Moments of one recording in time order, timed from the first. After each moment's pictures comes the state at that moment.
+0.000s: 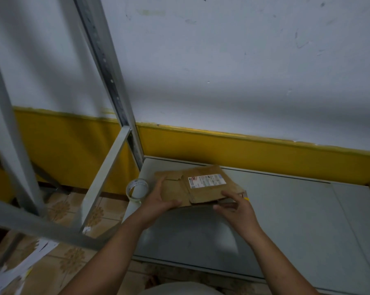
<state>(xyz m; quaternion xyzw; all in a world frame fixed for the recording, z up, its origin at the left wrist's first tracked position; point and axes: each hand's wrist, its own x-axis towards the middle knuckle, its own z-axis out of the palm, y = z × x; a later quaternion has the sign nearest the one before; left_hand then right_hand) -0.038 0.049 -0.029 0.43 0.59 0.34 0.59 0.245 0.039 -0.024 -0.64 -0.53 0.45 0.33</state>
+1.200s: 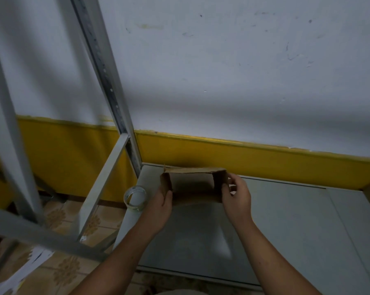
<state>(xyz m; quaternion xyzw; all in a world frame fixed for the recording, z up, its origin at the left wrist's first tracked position) -0.017 0.039 0.002 0.53 0.64 0.33 0.44 0.225 0.075 0.003 -0.65 -0.54 0.28 0.45</state>
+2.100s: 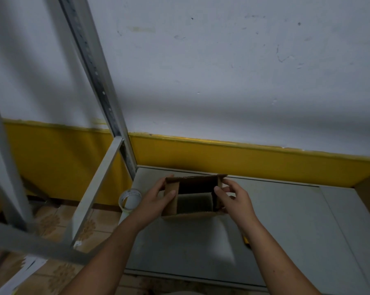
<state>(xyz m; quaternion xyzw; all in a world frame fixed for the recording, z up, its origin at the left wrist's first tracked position) -0.034 0.061 0.011 0.56 0.55 0.36 0.51 0.241 0.065 0.024 -0.63 -0.48 0.47 0.40</state>
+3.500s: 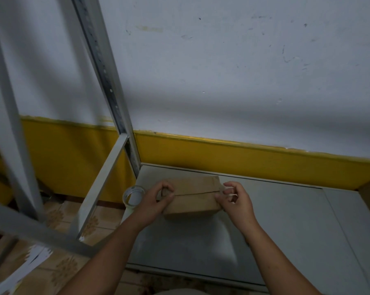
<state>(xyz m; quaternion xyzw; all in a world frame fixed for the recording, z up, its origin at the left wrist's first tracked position) -0.047 0.058 -0.021 0.61 0.51 0.40 0.46 0.247 0.065 -0.010 -0.62 -0.50 0.43 0.42</state>
